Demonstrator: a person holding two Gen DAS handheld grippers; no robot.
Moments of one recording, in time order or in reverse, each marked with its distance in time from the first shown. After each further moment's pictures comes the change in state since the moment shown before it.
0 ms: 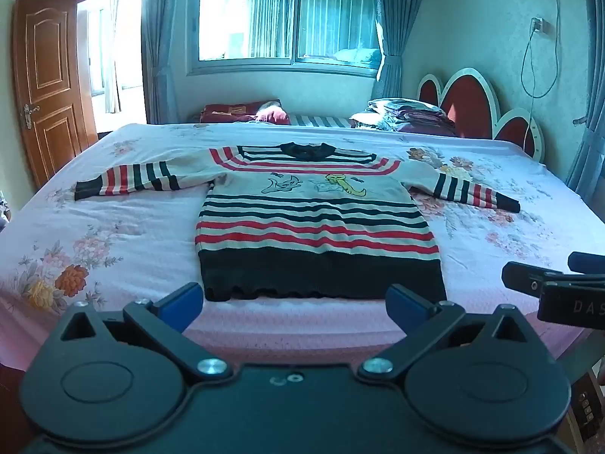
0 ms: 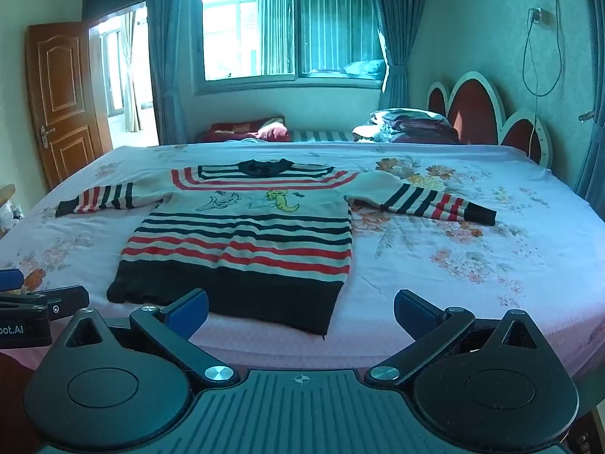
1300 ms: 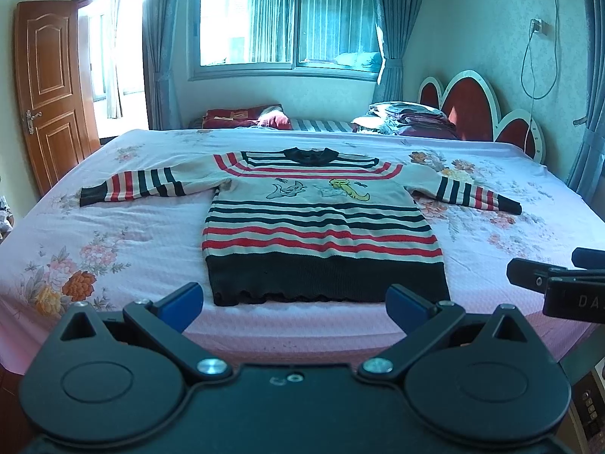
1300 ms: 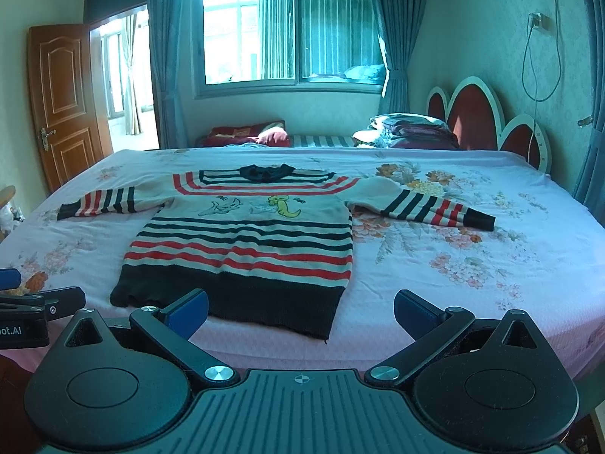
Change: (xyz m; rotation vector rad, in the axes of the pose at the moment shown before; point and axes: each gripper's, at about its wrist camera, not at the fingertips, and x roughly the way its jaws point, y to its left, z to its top) left arm -0.007 0.005 0.002 -0.004 -0.011 -0.003; right arm -0.004 0.005 0.004 0.002 -0.010 0.000
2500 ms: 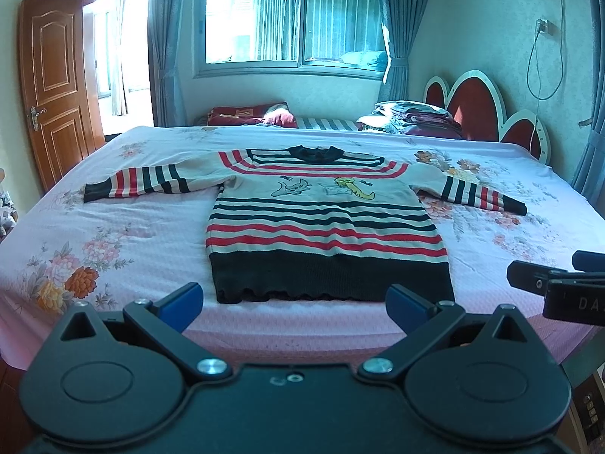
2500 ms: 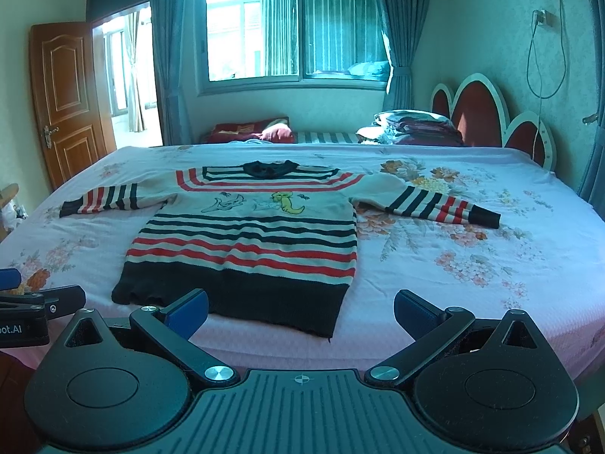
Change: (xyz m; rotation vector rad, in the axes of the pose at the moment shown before) left arm -0.002 0.002 0.000 -0.006 0.007 0.011; right arm 0.005 -0.001 -0.003 0.000 0.009 0.015
